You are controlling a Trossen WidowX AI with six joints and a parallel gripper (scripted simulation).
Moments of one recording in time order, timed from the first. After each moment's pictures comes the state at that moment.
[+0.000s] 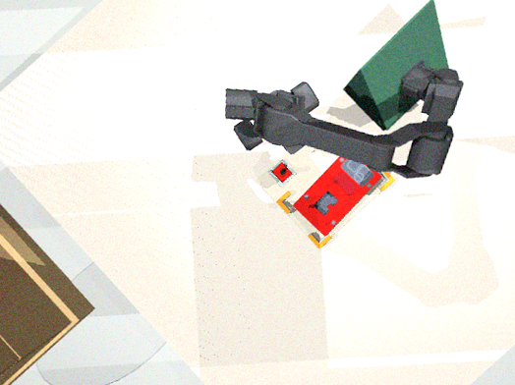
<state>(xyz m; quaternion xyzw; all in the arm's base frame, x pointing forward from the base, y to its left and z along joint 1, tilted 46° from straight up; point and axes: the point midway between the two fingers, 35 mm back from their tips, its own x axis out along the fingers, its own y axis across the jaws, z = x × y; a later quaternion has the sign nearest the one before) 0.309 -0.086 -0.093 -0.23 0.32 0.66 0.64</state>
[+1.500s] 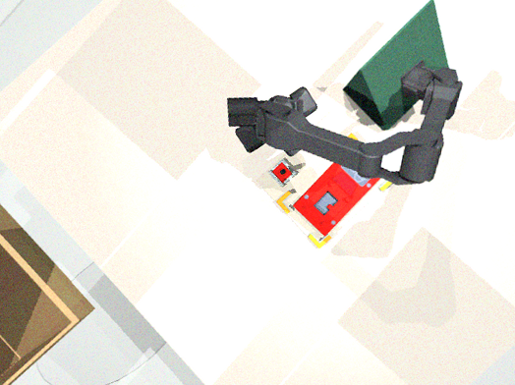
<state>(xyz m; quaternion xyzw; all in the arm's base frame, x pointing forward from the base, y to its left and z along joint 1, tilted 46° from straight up) 0.304 -0.054 -0.123 -0.23 0.32 0.66 0.64</state>
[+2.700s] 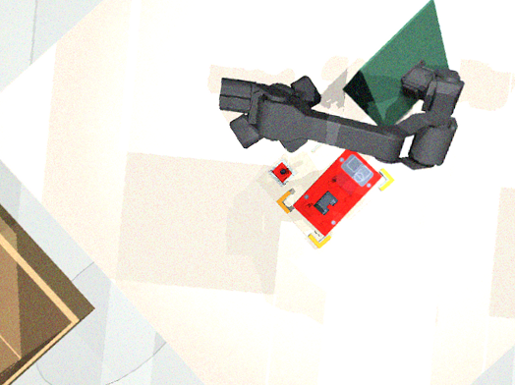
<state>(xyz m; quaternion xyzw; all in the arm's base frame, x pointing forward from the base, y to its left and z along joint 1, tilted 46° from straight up) 0.316 -0.124 -0.057 -0.22 0.32 0.66 0.65</state>
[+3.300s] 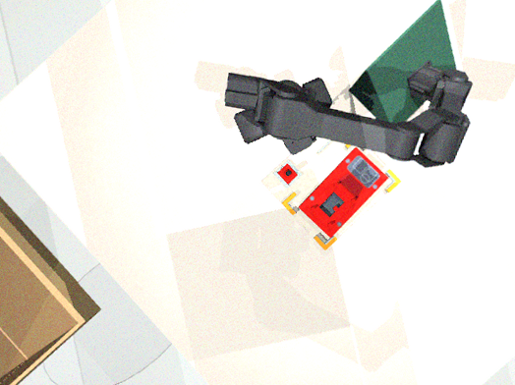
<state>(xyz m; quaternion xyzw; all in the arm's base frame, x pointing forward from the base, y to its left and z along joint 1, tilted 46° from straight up) 0.315 -0.141 -0.038 -0.18 0.37 0.63 0.66</state>
